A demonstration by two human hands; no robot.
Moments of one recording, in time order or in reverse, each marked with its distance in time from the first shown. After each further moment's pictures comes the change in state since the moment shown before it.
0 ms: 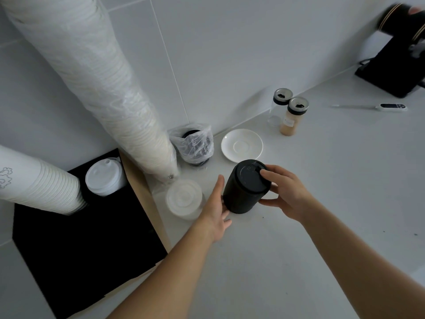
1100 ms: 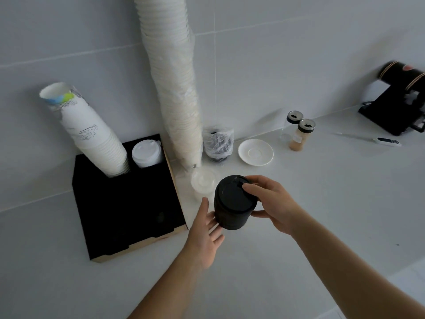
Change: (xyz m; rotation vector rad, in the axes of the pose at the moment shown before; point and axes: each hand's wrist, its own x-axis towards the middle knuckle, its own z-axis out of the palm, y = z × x) left_hand -0.095 -0.084 -0.064 -0.350 0.003 0.183; right_hand -0.113 0.003 0.069 -0.290 -0.163 -0.120
